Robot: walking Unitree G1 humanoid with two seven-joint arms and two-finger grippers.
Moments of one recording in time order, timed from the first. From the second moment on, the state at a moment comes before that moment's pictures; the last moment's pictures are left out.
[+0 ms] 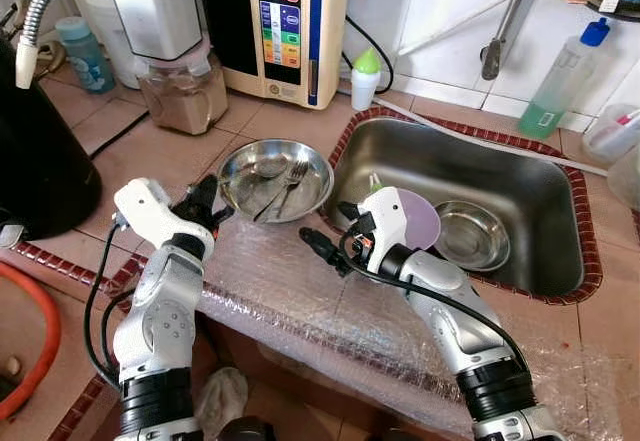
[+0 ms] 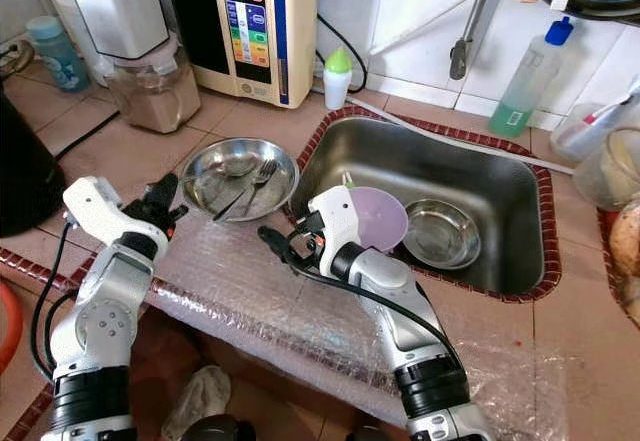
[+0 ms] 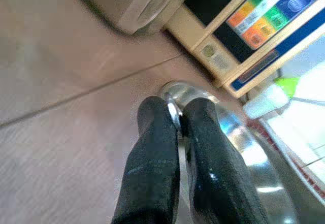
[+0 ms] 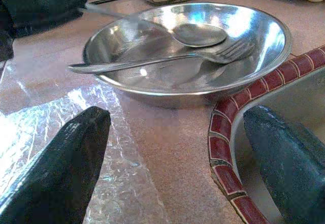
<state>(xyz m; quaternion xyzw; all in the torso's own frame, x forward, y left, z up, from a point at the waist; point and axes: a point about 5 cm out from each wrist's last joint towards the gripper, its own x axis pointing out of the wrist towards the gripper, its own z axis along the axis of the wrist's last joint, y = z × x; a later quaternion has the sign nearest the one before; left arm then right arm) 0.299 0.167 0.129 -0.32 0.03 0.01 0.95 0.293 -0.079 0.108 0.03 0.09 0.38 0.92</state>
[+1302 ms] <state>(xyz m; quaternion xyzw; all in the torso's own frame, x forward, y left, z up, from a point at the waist) 0.314 0.090 0.213 -0.01 -0.04 -0.36 0.93 0.315 -0.105 0.165 -0.06 -0.11 0.30 0.95</state>
